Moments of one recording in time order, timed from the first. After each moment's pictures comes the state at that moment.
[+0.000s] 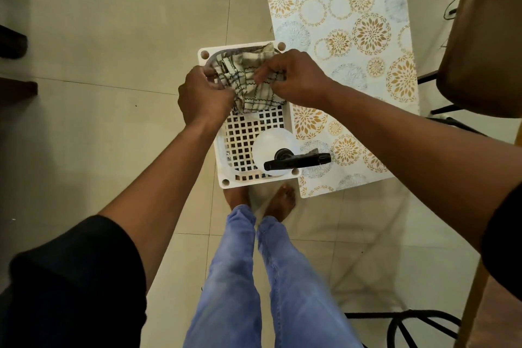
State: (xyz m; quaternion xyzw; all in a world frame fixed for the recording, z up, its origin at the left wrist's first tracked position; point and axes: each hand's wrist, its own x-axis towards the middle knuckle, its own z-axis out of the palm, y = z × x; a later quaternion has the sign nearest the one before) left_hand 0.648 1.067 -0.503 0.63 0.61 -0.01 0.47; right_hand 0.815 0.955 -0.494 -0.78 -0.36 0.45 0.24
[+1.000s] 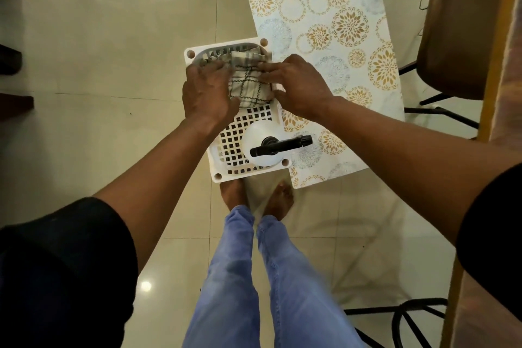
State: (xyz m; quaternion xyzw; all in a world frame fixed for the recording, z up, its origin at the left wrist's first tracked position) left_hand 0.653 1.049 -0.496 0.89 0.36 -0.10 0.26; right_hand 0.807 0.912 -0.494 -0.81 -0.52 0.25 0.06
